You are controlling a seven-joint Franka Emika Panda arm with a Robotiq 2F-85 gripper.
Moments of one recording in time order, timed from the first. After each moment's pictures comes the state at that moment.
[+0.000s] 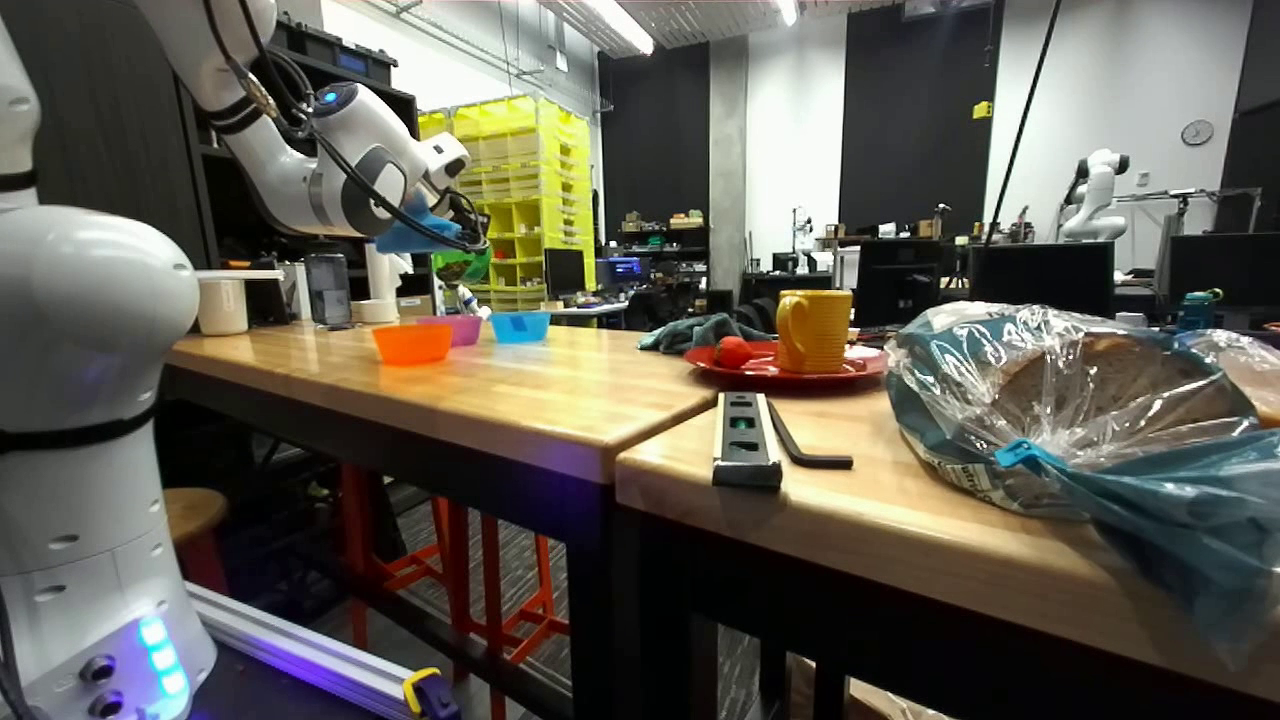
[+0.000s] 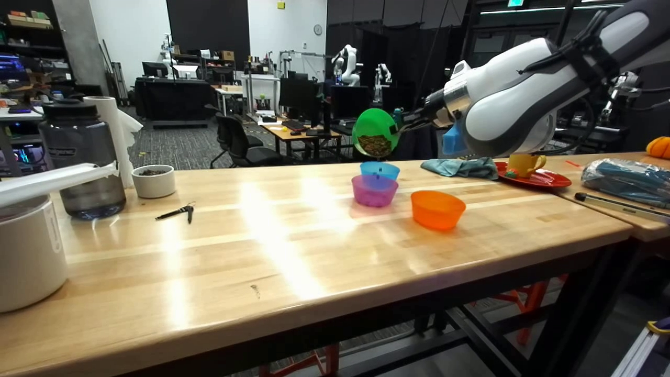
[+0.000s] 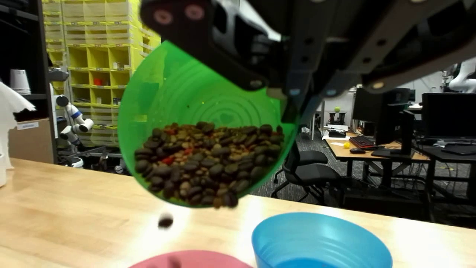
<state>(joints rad) 0.14 -0.22 0.01 -2.60 0.12 3.45 -0.12</state>
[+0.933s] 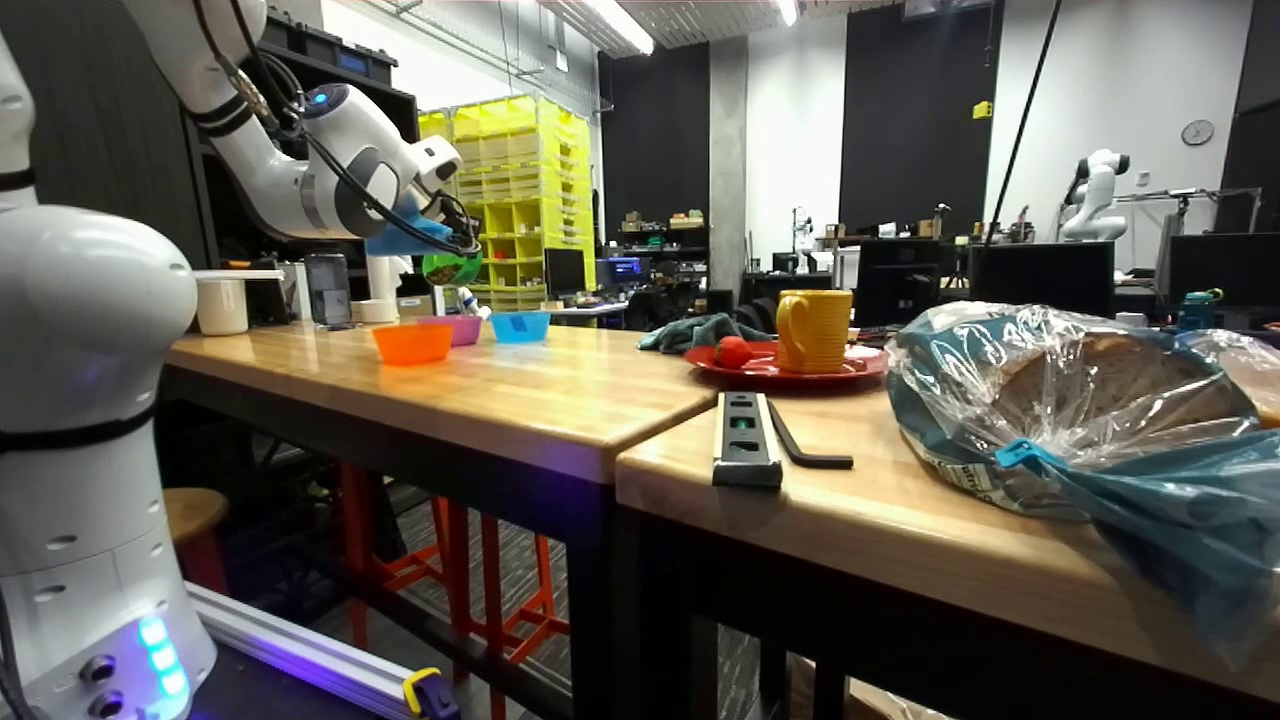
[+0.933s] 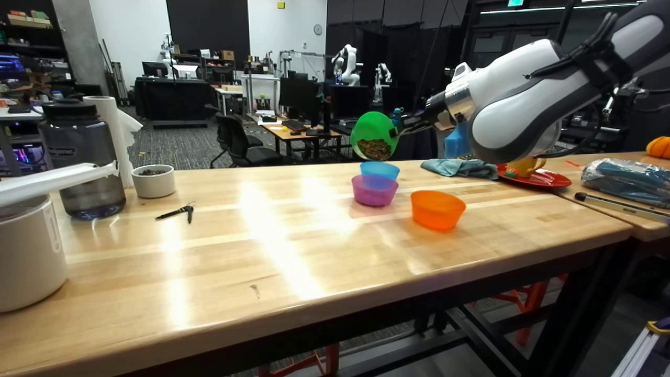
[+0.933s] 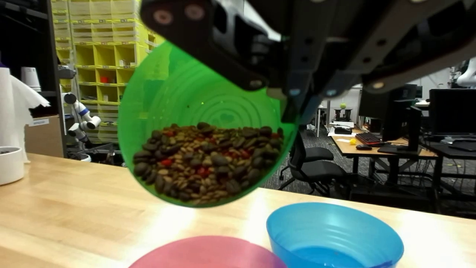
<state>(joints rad) 0.12 -0.24 0.04 -2.63 0.08 3.45 -0.07</state>
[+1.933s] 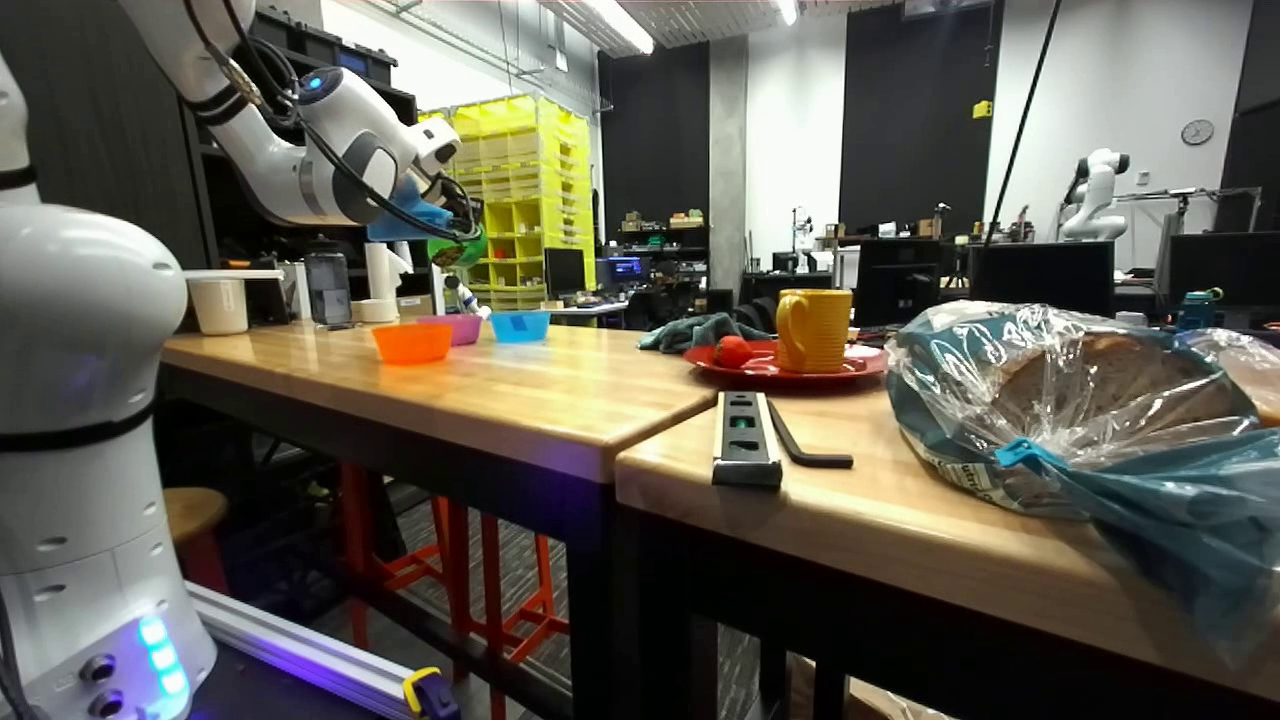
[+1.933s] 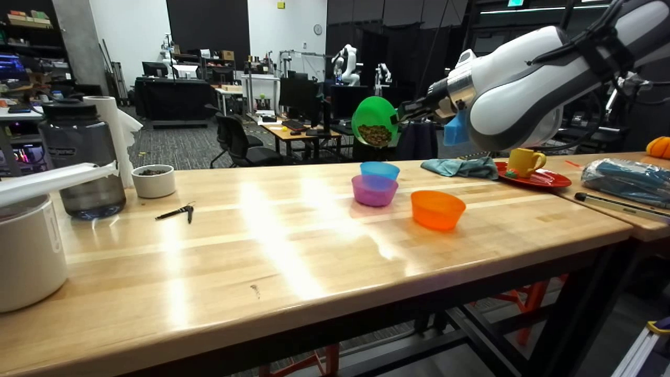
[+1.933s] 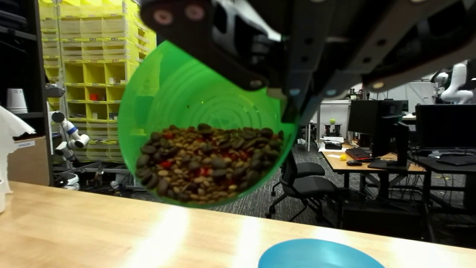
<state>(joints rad) 0.04 -0.27 0.13 -2.61 0.12 3.45 -0.07</state>
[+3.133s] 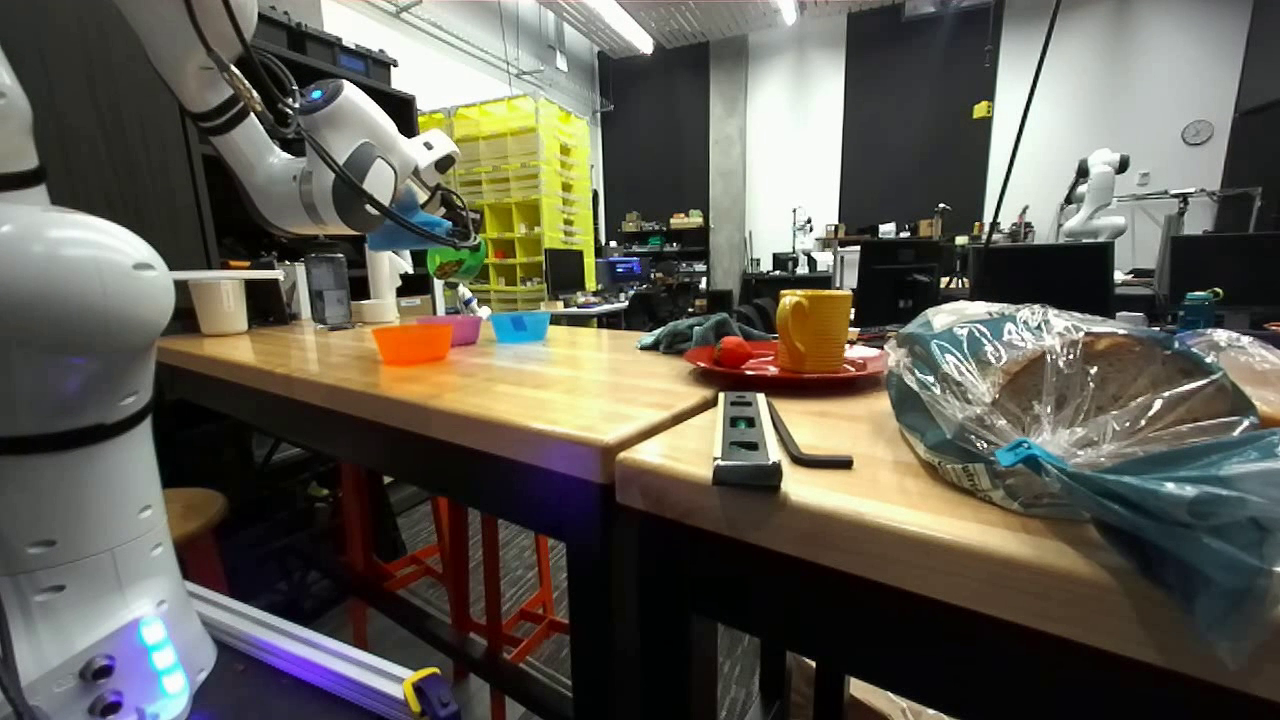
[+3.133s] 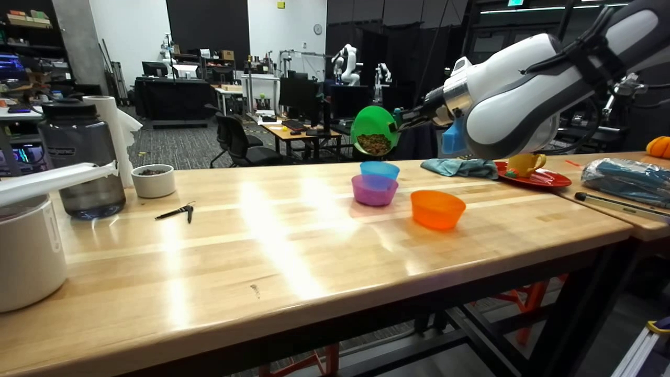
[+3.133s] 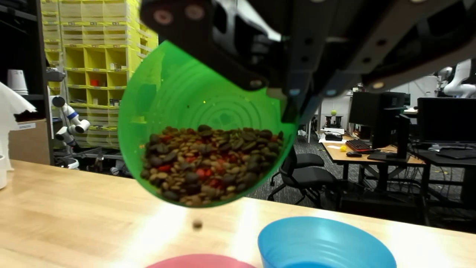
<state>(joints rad) -0.05 -0.25 0.22 -2.61 0.12 3.45 -0.07</state>
